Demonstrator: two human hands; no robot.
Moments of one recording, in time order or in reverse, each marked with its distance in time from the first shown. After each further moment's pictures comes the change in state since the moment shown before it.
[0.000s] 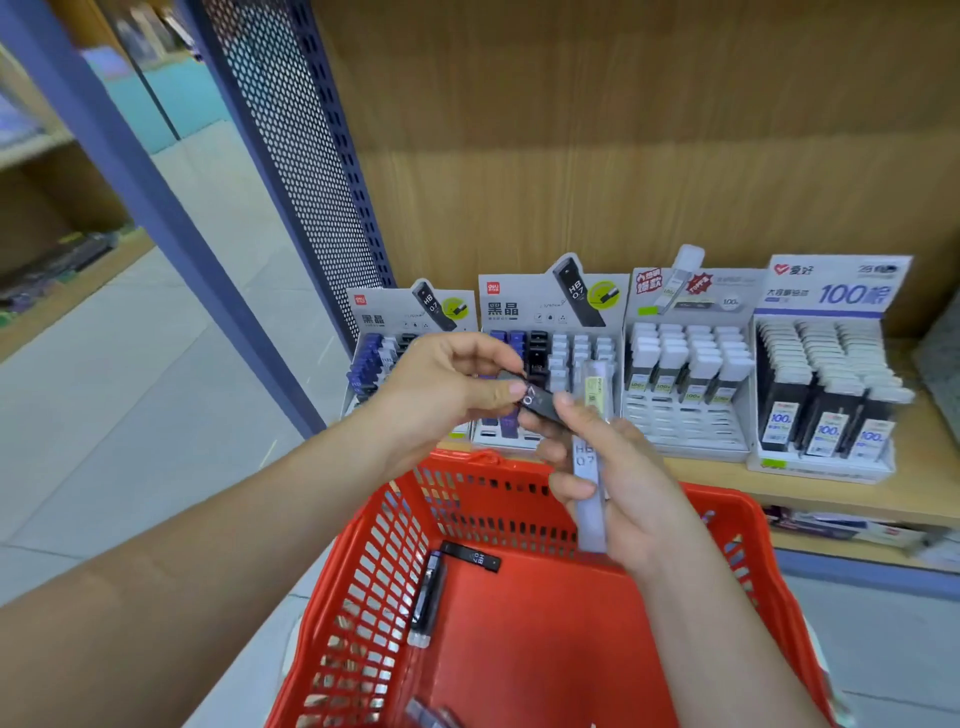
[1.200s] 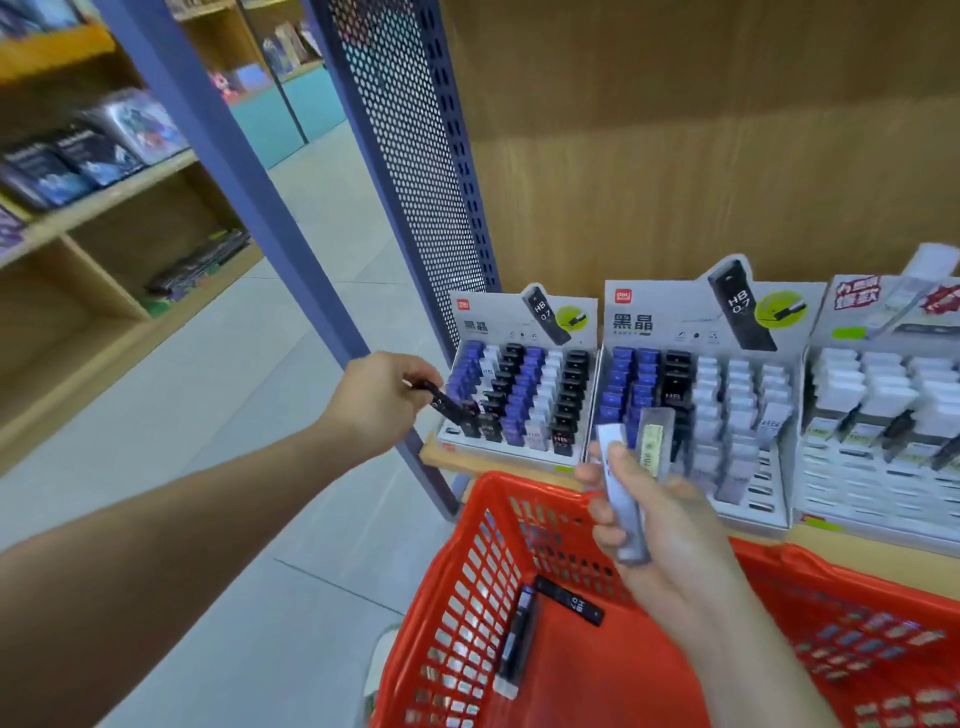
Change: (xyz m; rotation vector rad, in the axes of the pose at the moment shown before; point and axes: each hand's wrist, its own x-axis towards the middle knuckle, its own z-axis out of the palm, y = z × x) left_hand 0.026 -0.040 -0.147 1.035 0.445 -0.098; right_hand 0.062 0.050 0.022 0.011 0.083 0.145
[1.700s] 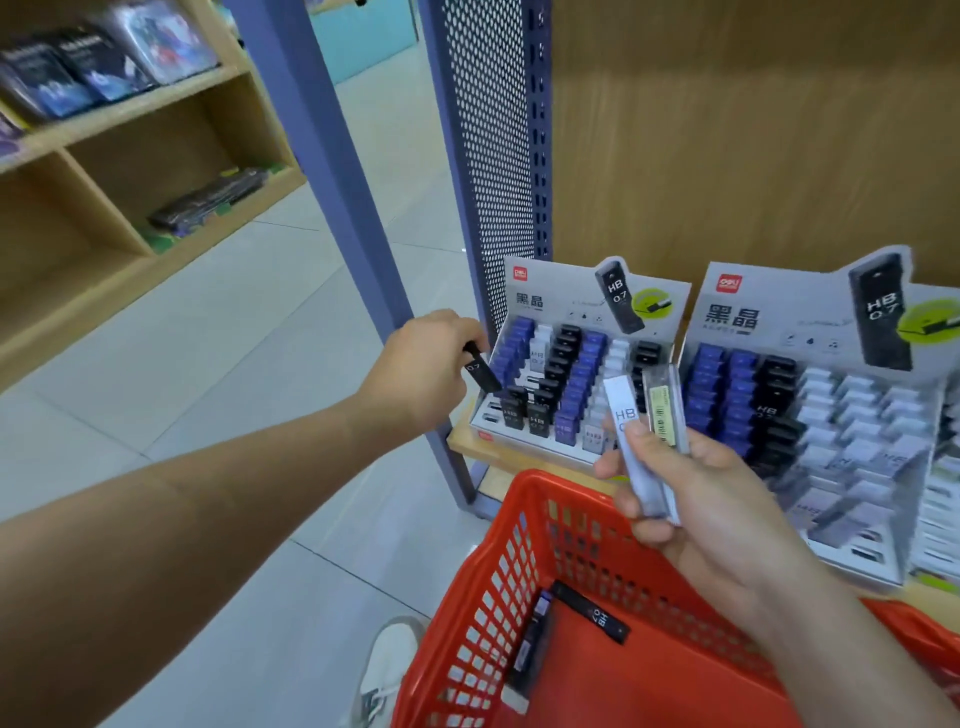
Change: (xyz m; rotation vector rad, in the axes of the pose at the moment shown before) left_hand 0.039 -0.039 0.019 0.180 0.076 0.216; right_hand 0.042 0.002 0.039 -0.399 -0.060 -0.014
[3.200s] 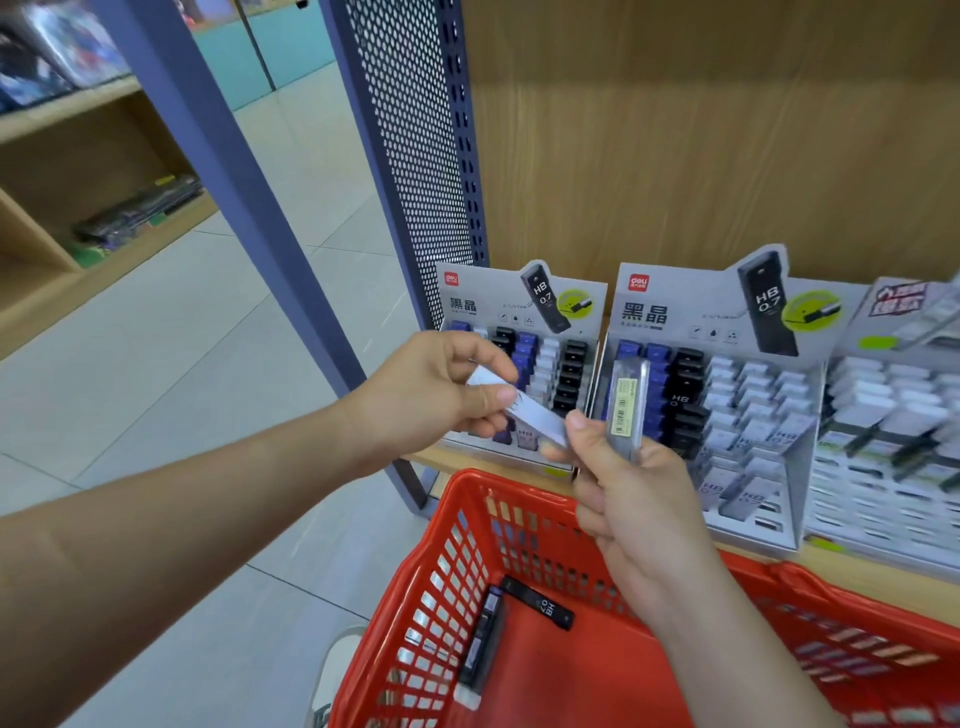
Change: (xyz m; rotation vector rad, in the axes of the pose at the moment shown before) left_hand -0.021 0.073 -0.017 -0.961 -0.362 -0.185; right_hand -0.007 0.007 -0.005 0.114 0.149 -0.087
